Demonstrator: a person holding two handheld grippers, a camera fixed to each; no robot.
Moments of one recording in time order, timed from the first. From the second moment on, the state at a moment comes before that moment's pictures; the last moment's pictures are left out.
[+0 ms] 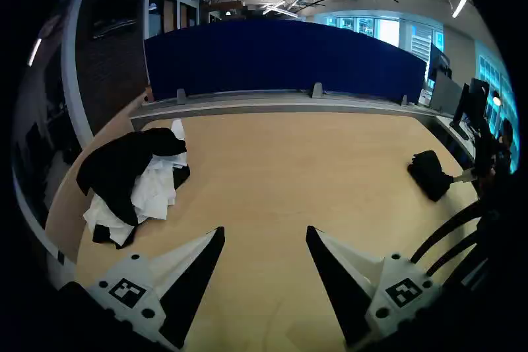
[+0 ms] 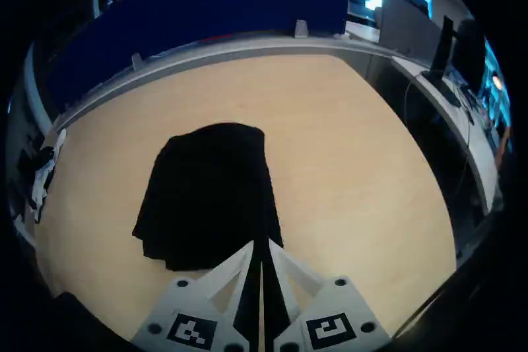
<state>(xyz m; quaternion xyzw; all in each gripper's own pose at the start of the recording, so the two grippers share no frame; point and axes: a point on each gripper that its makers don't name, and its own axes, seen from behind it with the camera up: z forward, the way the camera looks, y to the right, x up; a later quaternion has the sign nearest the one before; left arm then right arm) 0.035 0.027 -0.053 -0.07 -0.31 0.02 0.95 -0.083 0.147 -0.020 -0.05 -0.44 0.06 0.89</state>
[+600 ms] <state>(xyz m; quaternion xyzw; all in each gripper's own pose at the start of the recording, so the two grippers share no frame) 0.040 0.025 -0.049 -0.07 -0.30 0.02 0.95 -0.089 0.144 -0.040 -0.07 -0.44 0.07 0.89</state>
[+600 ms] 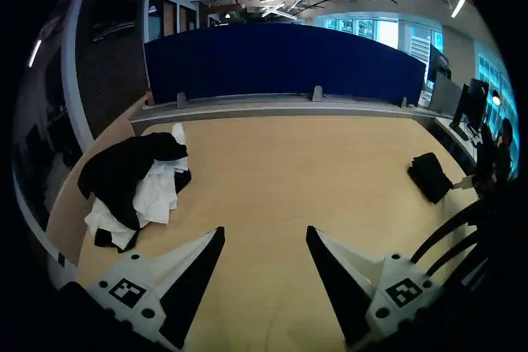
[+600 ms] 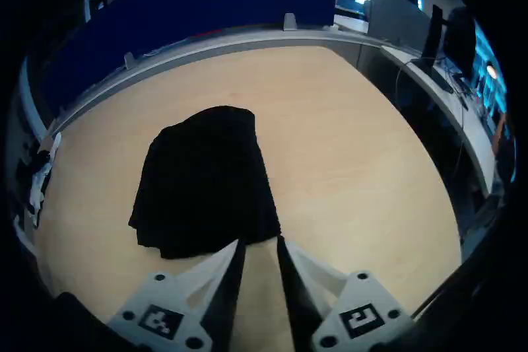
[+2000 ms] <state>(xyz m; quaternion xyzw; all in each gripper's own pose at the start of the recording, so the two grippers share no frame) 0.091 0.008 -0.027 -0.06 -0.19 -0.04 0.98 0.131 0.006 -0.008 0.01 -0.12 0.02 0.99</state>
